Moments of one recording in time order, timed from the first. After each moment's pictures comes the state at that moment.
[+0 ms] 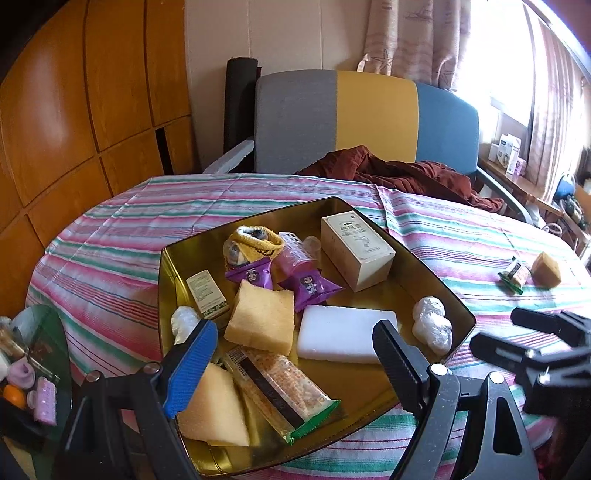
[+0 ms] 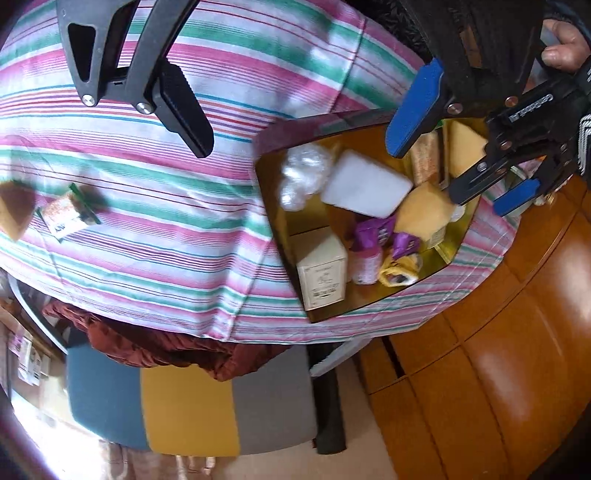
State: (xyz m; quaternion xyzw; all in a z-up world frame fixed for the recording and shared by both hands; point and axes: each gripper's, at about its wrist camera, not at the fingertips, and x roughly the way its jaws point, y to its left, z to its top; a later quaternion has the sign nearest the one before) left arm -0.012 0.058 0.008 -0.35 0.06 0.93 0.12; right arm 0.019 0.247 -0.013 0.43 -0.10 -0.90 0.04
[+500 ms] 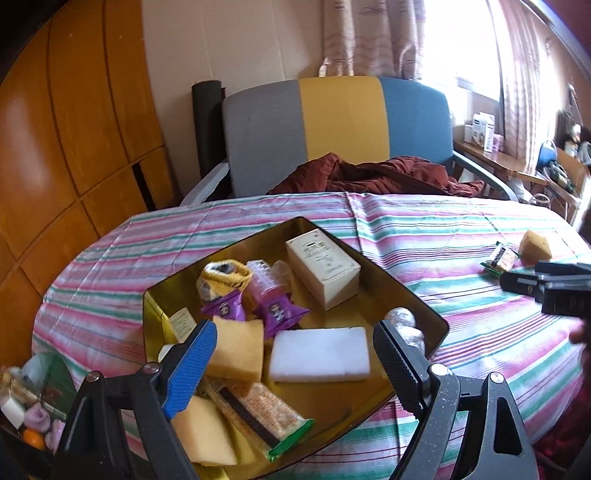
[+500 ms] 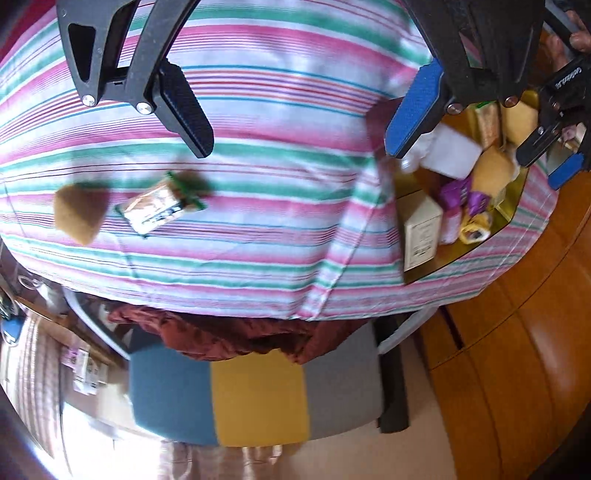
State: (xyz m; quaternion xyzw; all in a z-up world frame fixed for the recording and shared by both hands) left arm -0.005 0.099 0.027 -0.32 0.12 0.93 0.15; right arm 0.028 0.335 0.008 0.41 -0.11 -0.90 -0.07
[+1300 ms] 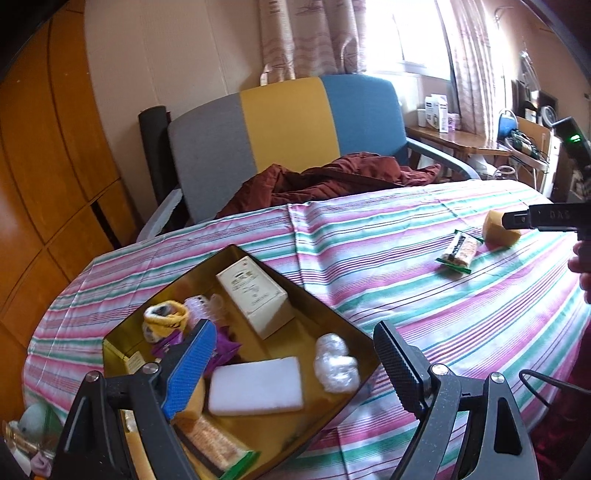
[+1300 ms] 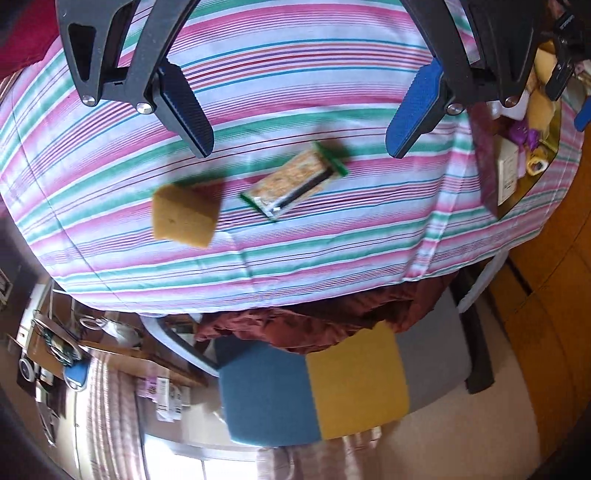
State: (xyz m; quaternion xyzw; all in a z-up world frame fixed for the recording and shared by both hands) left arm 0.000 0.170 0.035 -0.30 0.17 0.91 0.23; right arm 0.050 0.462 0.016 0.40 -0.17 -0.88 -0.20
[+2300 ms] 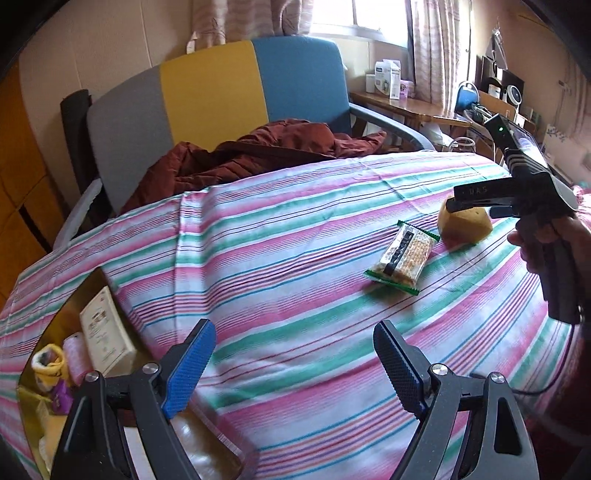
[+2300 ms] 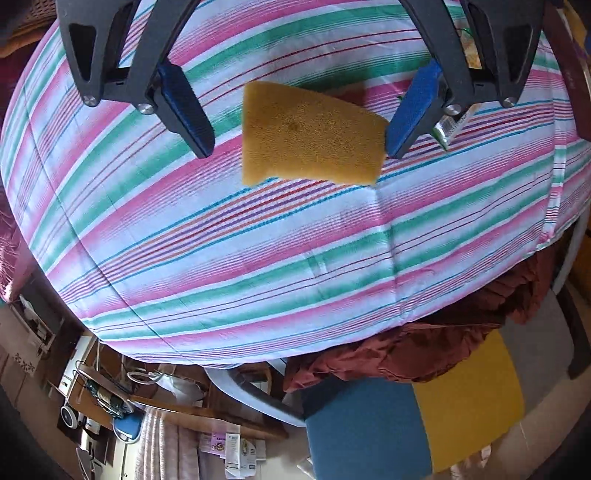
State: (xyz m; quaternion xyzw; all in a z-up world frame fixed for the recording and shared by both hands) left arm -0.046 0.308 -0.005 -0.38 0.18 0.85 0.32; right arm -0.007 0.603 -0.049 0.47 -0.22 -0.81 -0.28
